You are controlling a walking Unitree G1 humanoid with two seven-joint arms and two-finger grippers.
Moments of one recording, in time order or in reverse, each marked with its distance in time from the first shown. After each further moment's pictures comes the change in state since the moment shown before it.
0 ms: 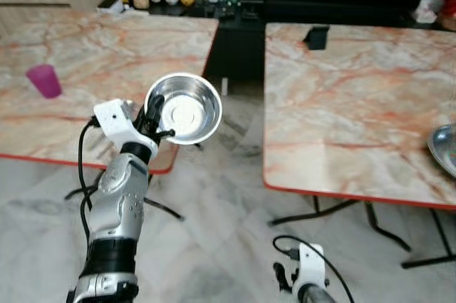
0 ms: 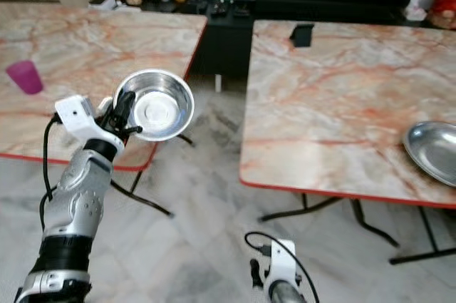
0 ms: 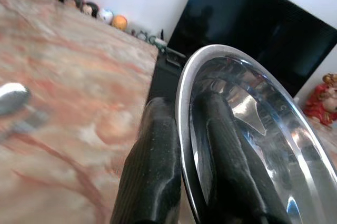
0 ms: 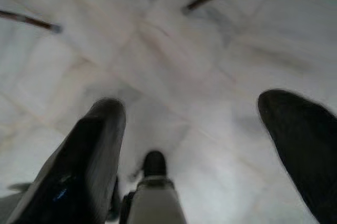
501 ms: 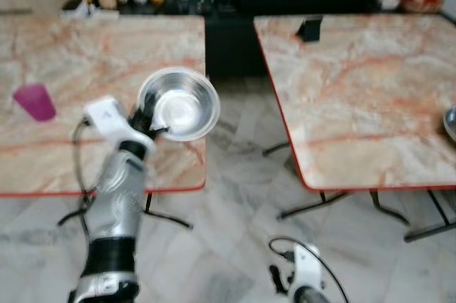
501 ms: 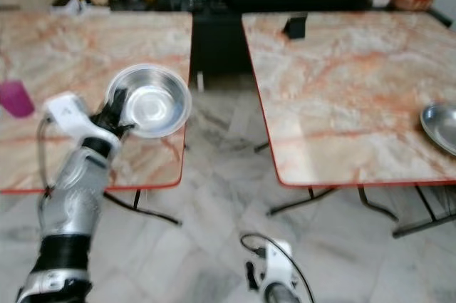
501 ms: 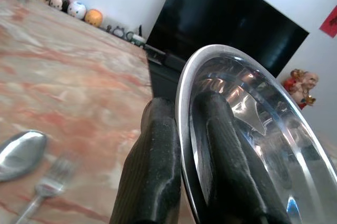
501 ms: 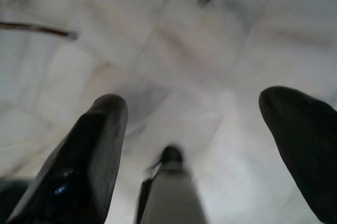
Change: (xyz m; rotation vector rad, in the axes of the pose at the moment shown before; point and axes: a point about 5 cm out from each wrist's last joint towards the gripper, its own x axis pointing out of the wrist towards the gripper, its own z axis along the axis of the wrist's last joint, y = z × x) left arm 0.003 -0.010 0.004 -0.027 -0.026 -0.028; right arm 0.000 -0.008 0.001 -0.012 -0.003 -0.026
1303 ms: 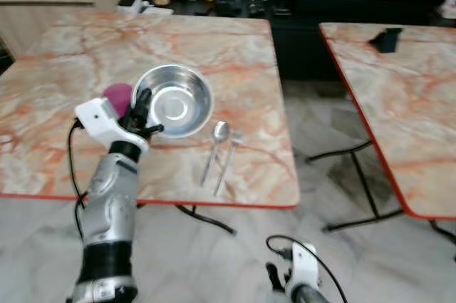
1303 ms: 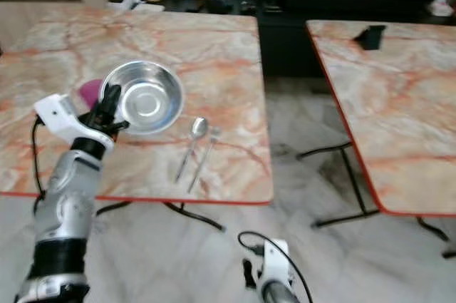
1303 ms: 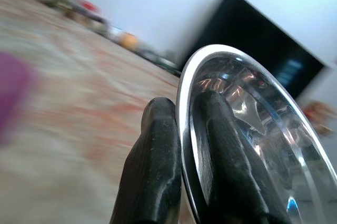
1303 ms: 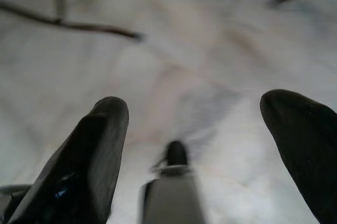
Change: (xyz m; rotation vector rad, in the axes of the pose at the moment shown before) left arm -0.006 0.002 0.005 -0.054 -0.034 -0.024; right arm 0.000 0.007 -0.001 0.018 0.005 0.021
